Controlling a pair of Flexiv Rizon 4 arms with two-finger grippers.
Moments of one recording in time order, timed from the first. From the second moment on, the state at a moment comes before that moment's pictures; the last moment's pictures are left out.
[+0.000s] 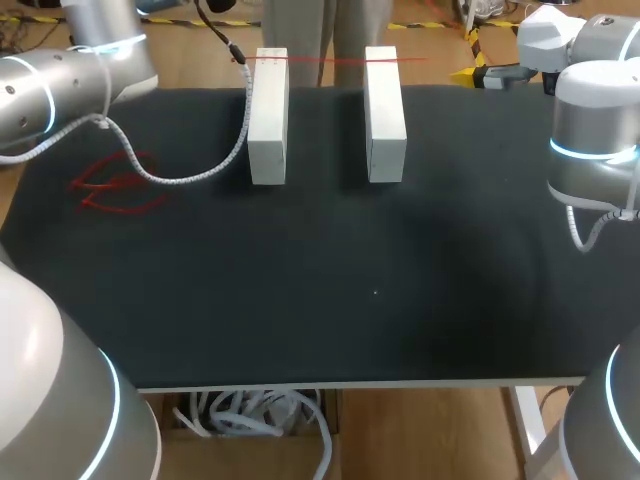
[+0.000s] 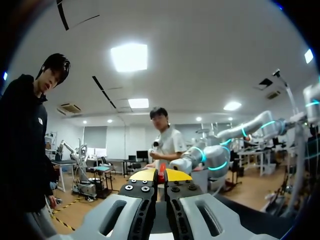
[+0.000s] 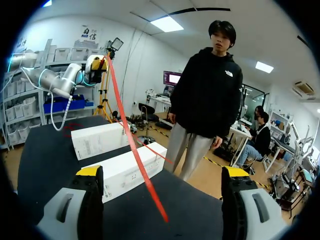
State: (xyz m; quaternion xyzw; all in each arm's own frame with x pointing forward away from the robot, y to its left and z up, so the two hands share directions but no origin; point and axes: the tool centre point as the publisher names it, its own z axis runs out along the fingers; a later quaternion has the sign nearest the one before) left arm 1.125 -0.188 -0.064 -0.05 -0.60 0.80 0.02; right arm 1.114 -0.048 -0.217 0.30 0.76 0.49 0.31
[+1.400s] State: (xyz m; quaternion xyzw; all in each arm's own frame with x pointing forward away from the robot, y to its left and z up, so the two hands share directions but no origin) left arm 1.120 -0.189 -0.064 -0.05 -0.61 0.79 0.01; right arm 1.102 -0.036 -0.220 0.36 0.73 0.52 0.25
